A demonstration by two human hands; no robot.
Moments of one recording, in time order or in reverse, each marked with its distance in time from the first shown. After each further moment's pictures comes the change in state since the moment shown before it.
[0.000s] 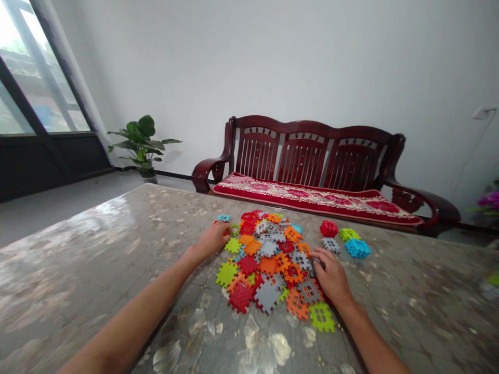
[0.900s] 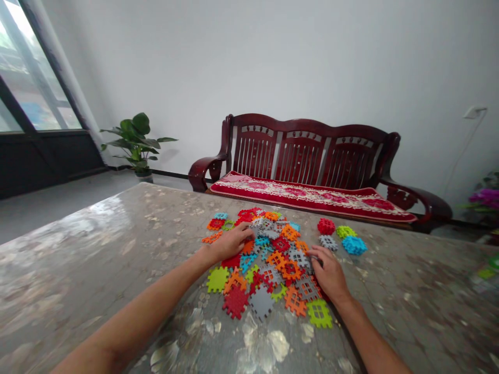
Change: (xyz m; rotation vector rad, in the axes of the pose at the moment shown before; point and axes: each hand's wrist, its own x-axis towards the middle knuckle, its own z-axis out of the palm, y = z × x) left_hand -0.005 0.050 0.005 -0.185 -0.078 0.525; right_hand 0.000 0.000 0.000 0.004 0.013 0.003
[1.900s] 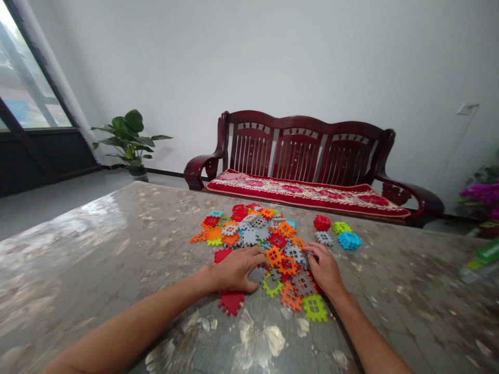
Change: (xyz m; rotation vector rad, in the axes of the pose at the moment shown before) left_hand -0.025 0.065 0.022 -0.058 -0.176 0.163; right_hand -0.001 0.000 0.000 0.006 -0.014 -0.007
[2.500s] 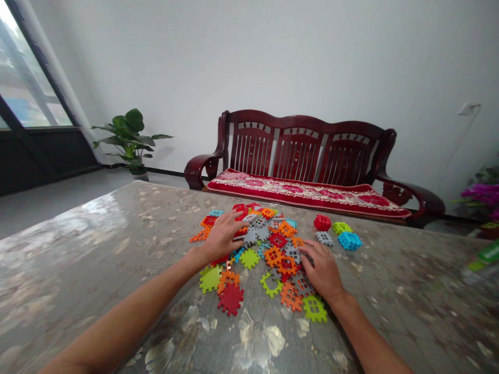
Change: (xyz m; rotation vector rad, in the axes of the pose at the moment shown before) left_hand -0.002 -0.051 -0.038 0.266 0.413 -0.253; right_hand -0.002 -0.033 -0.010 -0.138 -0.015 -0.206
